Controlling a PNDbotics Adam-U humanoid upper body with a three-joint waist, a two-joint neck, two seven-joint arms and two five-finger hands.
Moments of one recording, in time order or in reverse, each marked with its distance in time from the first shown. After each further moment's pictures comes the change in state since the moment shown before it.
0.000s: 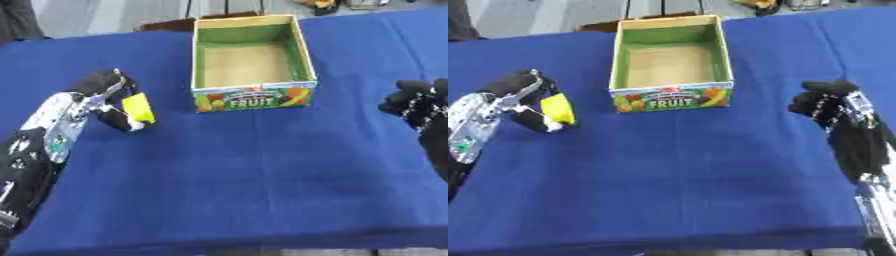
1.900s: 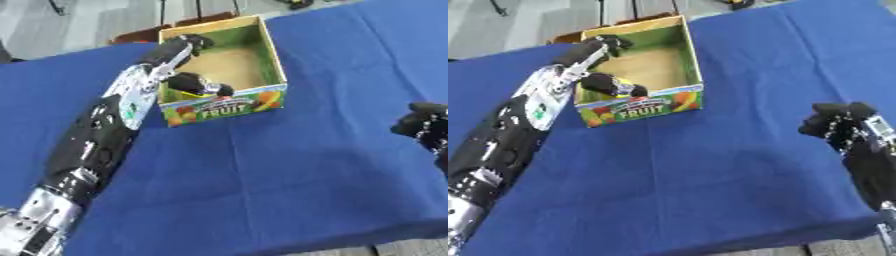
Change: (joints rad) left arm -0.266 -0.161 0.060 0.199 0.007 -0.091 0.113; right arm -0.044 -0.008 0.044 -0.006 0.000 0.011 0.046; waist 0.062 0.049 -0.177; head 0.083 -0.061
